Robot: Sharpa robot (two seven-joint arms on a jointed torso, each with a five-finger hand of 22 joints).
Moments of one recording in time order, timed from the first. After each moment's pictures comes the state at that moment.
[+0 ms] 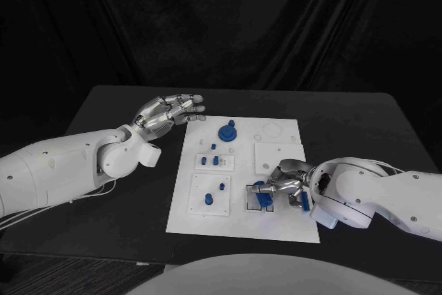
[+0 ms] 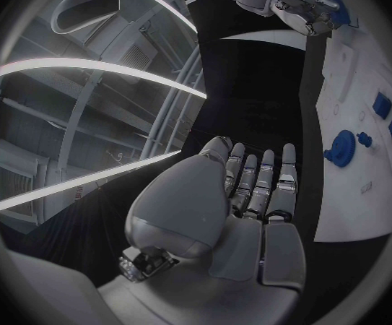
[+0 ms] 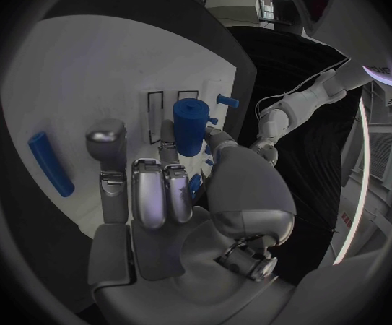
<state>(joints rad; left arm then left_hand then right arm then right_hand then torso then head) 1.20 -0.84 -0.21 1.31 -0.03 0.25 0.64 1.58 0.18 -0.05 0.16 0.56 0.63 0.16 0.24 0.11 0.23 0.18 0.66 0.07 0.31 0.20 0.58 0.08 0.15 0.46 0.29 0.09 0.96 1.17 -0.95 -0.21 1.89 -0.90 -0.23 -0.56 1.00 -0.04 0.16 0.09 0.48 1.01 0.05 0.26 0.55 1.47 -0.03 1.57 1.31 1.47 -0.10 1.48 1.31 0.12 1.43 0.02 0.78 1.31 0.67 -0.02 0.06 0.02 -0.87</state>
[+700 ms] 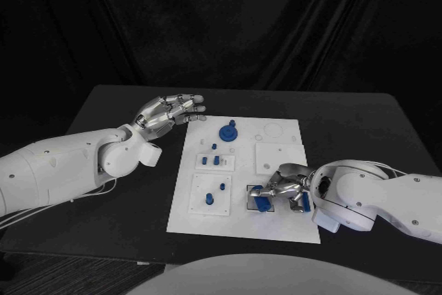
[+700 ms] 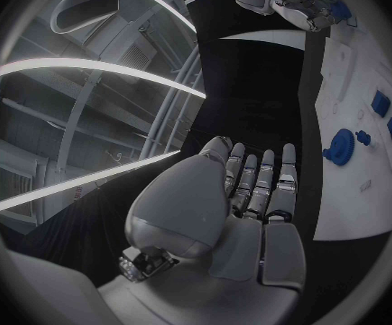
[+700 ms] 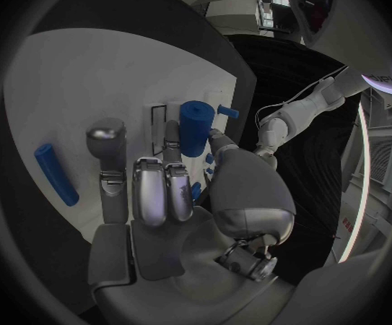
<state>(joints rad) 1.20 -0.83 -0.21 1.31 -0.03 0.25 0.63 1.58 0.18 -0.05 0.16 0.57 0.63 0.16 0.24 0.11 0.23 0.18 0.66 0.07 0.31 0.20 0.59 0.08 0.15 0.46 0.29 0.09 0.96 1.16 -0.95 -0.21 1.89 -0.91 -0.19 -0.56 0.92 -0.03 0.12 0.13 0.21 0.99 0.06 0.25 0.54 1.47 -0.02 1.57 1.31 1.47 -0.09 1.48 1.31 0.12 1.43 0.02 0.76 1.31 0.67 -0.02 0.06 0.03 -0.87</state>
